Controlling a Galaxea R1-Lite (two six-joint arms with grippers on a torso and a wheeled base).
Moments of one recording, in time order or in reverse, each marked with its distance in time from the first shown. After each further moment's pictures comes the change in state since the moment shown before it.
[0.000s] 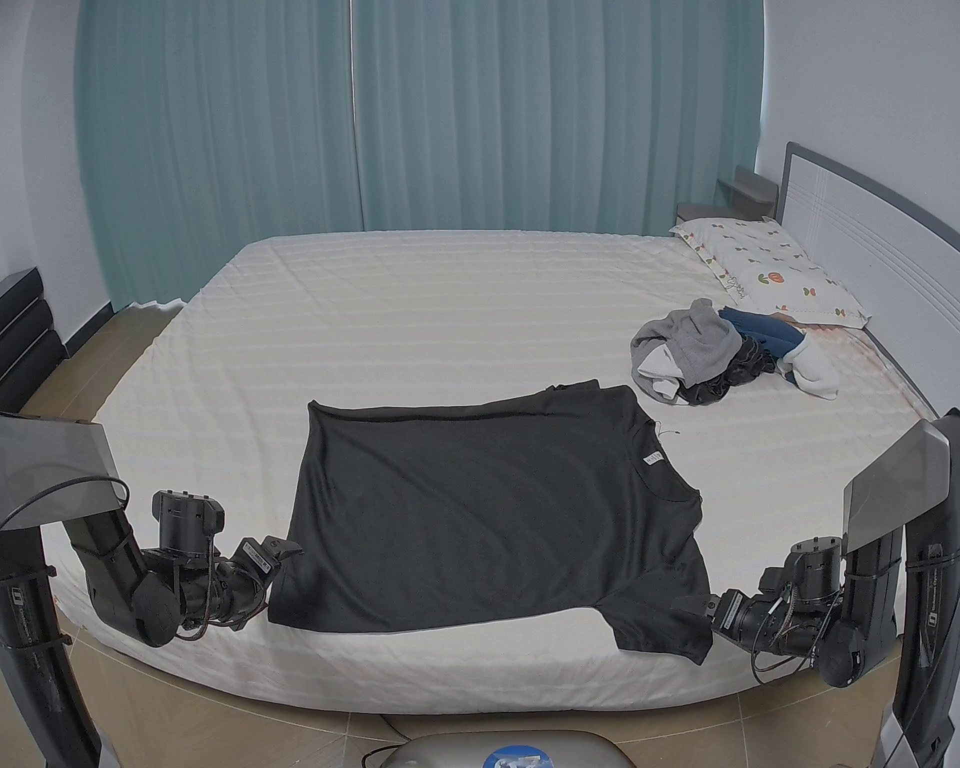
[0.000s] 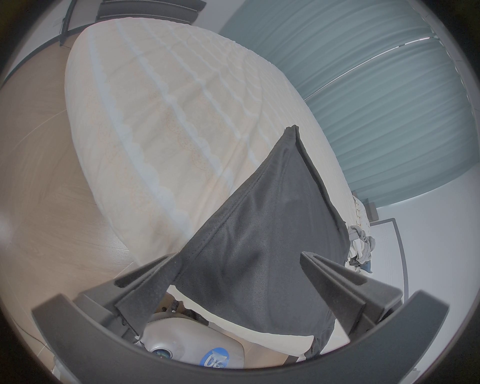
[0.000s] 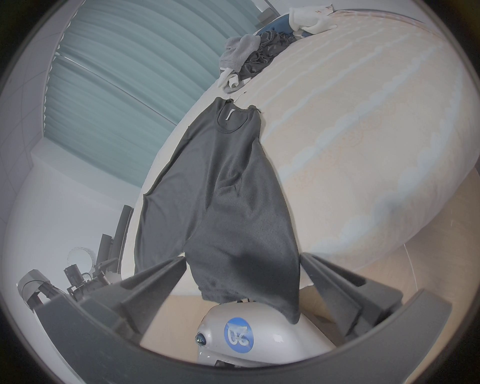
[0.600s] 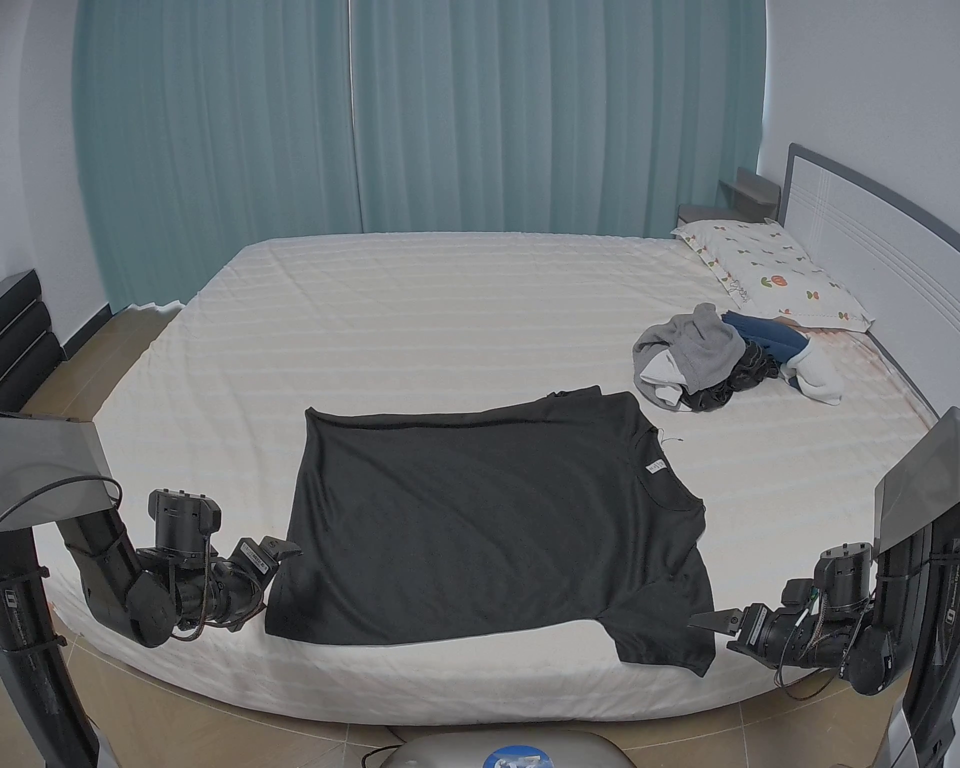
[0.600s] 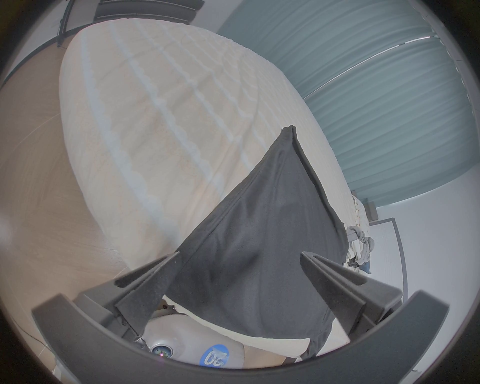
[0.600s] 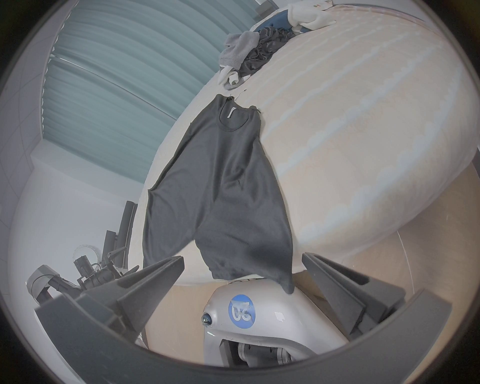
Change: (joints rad) left arm 0.001 -0.030 0.014 0.020 -0.007 0.002; right arm -0.040 -0.101 0.156 0.000 0.076 -0.027
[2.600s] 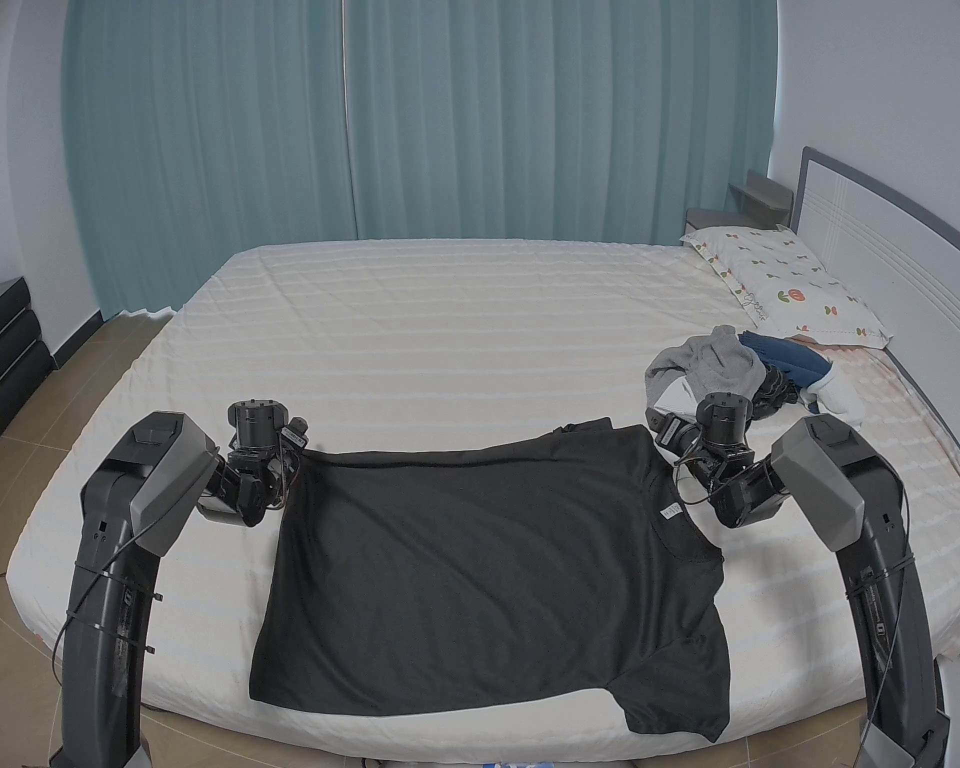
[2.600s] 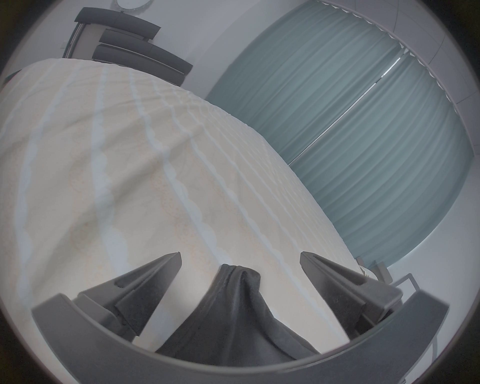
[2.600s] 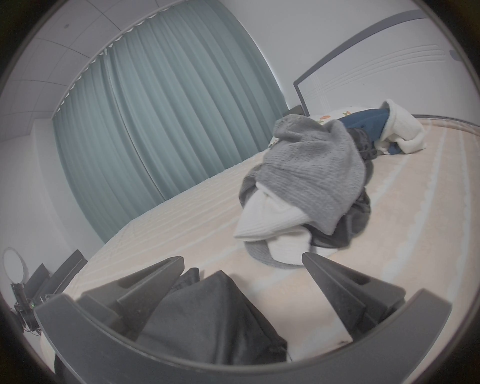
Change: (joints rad) left arm 0.041 0.588 -1.220 0.290 0.355 0.056; right arm 0.026 0.467 -1.669 0.683 -0.523 -0.188
